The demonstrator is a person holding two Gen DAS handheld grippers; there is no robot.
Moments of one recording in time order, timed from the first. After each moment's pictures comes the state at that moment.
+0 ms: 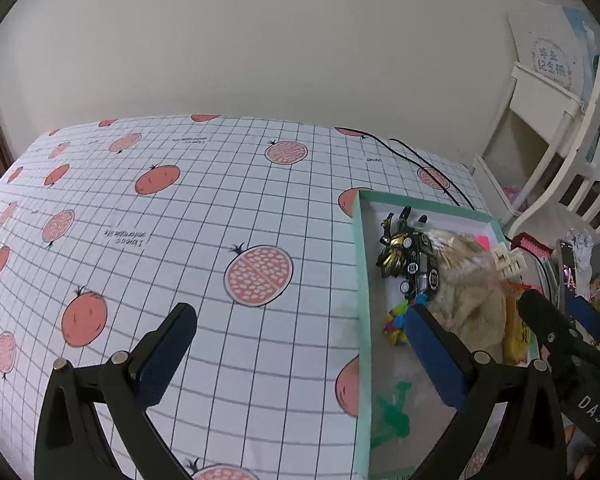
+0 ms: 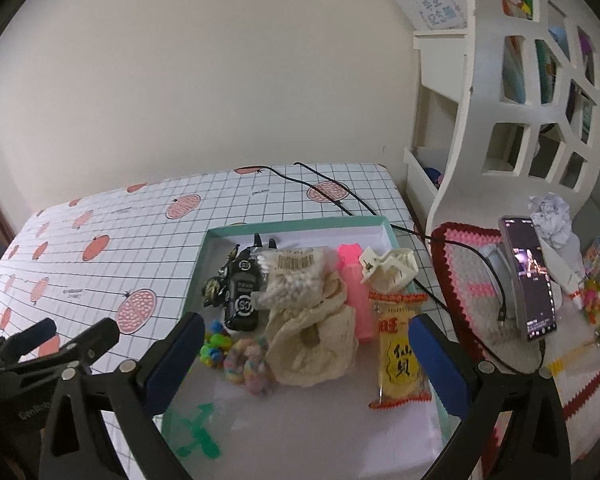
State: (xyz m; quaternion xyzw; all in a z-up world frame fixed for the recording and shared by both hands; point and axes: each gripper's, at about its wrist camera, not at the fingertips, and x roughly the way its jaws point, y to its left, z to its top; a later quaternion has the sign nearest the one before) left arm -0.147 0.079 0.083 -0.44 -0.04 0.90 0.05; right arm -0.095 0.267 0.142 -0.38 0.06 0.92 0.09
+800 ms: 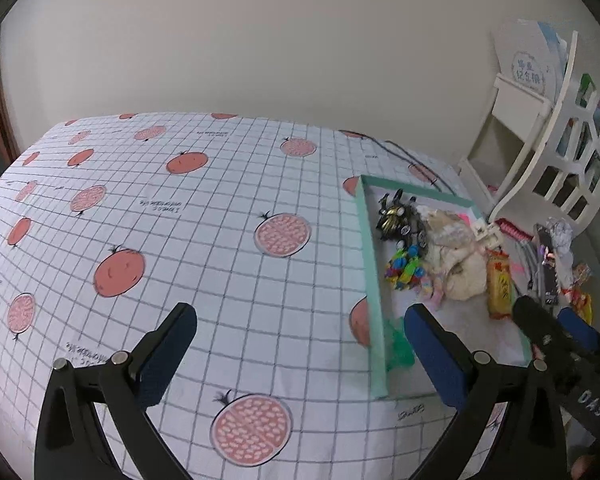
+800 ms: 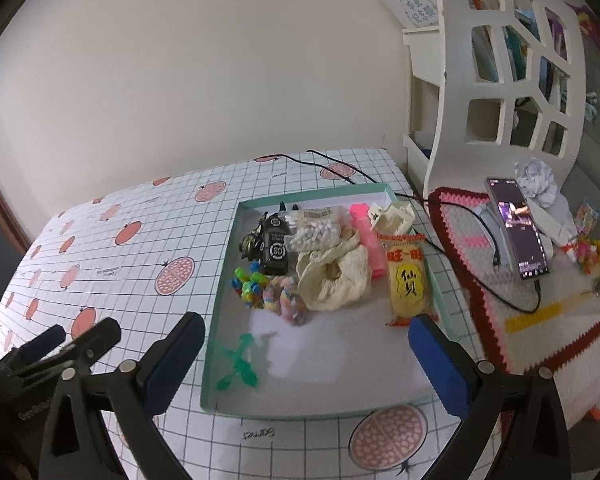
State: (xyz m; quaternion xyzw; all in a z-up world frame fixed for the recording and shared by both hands) left arm -0.073 0.042 0.092 -0.42 -0.05 0.90 0.05; right arm -0.024 0.241 0.147 -0.37 0.09 0.92 0.08
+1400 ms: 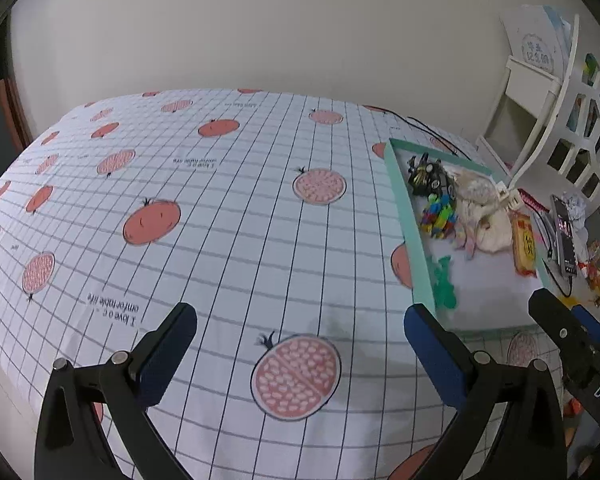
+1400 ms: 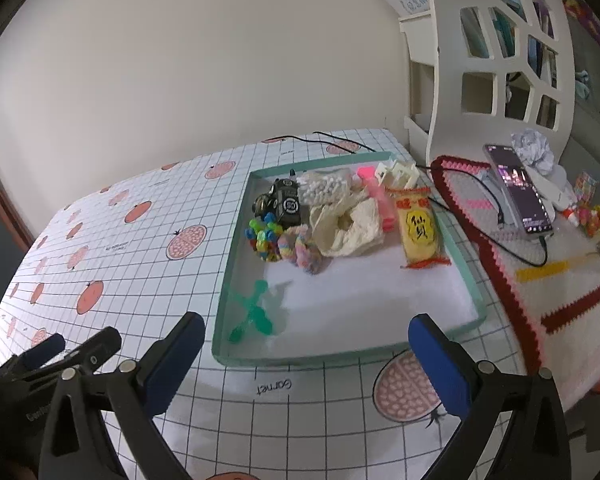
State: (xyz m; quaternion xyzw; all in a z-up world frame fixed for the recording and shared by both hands) left arm -0.033 0.014 0.061 -0.44 -0.04 0.90 0.03; right arm 0.013 0.219 0.114 -0.37 0.10 0.92 0.08
